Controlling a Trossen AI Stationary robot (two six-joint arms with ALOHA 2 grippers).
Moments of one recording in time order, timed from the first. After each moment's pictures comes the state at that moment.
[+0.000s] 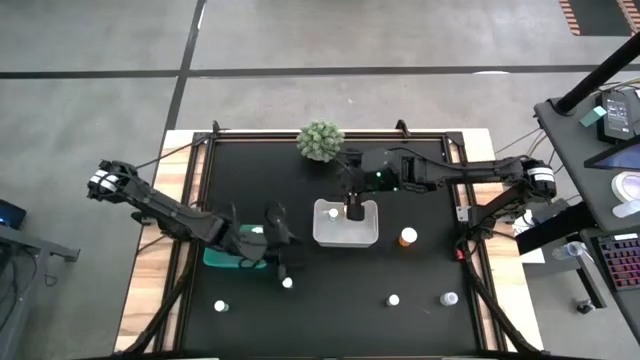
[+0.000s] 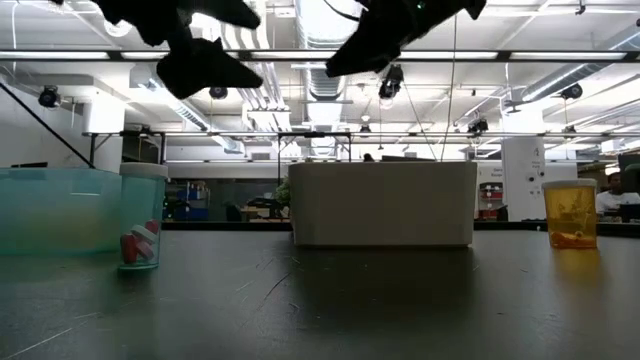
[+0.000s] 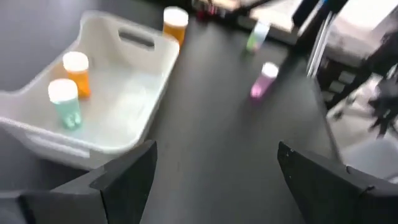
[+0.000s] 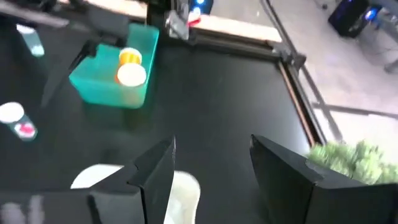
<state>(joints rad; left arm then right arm) -0.39 1.32 0.79 0.02 -0.32 -0.53 -0.13 1.49 1.16 -0.15 -0.03 -0.25</state>
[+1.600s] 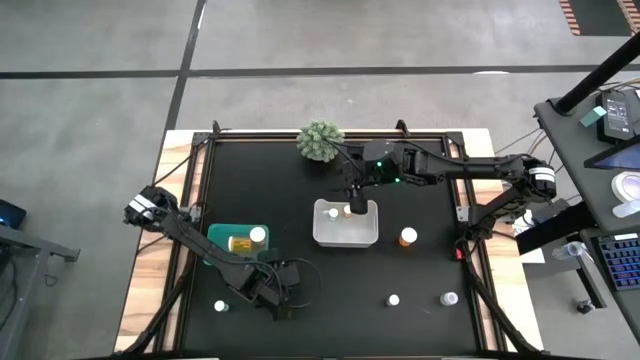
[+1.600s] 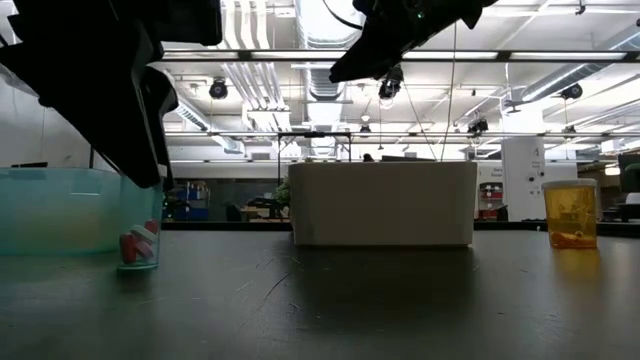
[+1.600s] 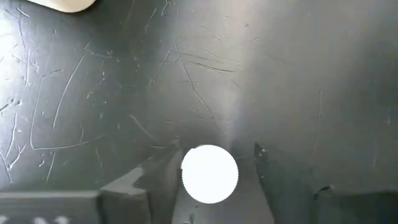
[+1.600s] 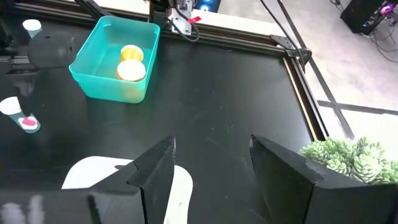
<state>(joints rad) -0.58 1.75 1.18 -0.61 -0.32 -0.83 -0.20 1.48 1.16 -0.18 -0.13 -0.27</state>
